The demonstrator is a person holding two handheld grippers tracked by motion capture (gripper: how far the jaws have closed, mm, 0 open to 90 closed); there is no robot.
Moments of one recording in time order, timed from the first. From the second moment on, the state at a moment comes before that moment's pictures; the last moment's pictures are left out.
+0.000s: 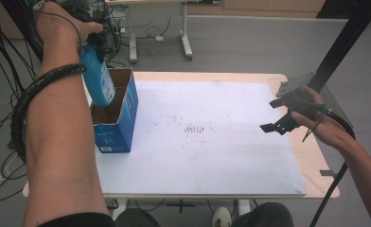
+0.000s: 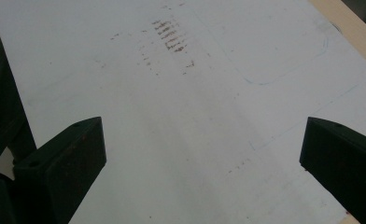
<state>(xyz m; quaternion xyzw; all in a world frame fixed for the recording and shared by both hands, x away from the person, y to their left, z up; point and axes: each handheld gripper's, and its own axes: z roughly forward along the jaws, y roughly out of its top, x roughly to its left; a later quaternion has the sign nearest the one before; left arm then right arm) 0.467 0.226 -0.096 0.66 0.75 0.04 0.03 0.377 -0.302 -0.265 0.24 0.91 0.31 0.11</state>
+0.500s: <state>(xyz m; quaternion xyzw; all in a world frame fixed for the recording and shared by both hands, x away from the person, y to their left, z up) 0.468 0.227 -0.143 0.67 0.74 0.04 0.01 0.378 -0.294 -0.268 0.23 0.92 0.31 0.10</state>
